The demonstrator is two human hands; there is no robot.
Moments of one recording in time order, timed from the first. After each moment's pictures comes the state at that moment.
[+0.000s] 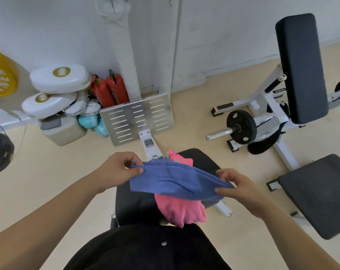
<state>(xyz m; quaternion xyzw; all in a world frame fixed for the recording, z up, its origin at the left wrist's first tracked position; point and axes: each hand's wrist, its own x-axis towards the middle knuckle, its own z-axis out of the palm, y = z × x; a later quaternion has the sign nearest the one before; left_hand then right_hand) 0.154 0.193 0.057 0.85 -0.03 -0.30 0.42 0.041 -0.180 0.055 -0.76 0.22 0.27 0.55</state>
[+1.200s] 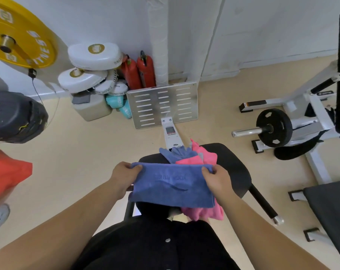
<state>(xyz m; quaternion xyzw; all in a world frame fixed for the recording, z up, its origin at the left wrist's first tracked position) 0.099 0.228 -0.014 0.72 0.40 -0.28 0.50 0.082 -0.059 -0.029 -0.81 0.31 0.22 0.44</state>
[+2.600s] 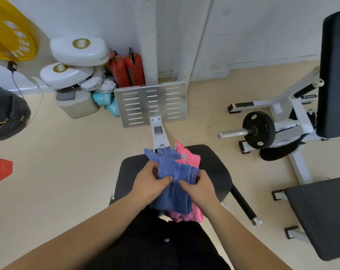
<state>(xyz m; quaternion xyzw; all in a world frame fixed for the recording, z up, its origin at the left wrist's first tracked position) 0.085 0.104 -0.007 0.82 0.19 -0.25 0.48 0.067 -0.073 -0.009 -0.79 0.27 0.24 0.49</state>
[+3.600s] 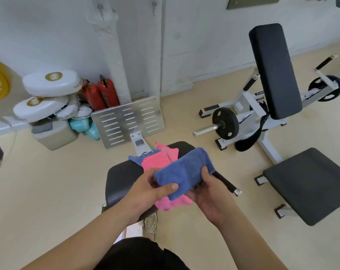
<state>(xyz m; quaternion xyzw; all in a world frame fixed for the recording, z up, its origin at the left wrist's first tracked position) 0.000 0.096 0.080 0.65 0.06 -0.36 0.67 -0.046 -0.102 0.084 -0.37 0.36 0.11 0.85</state>
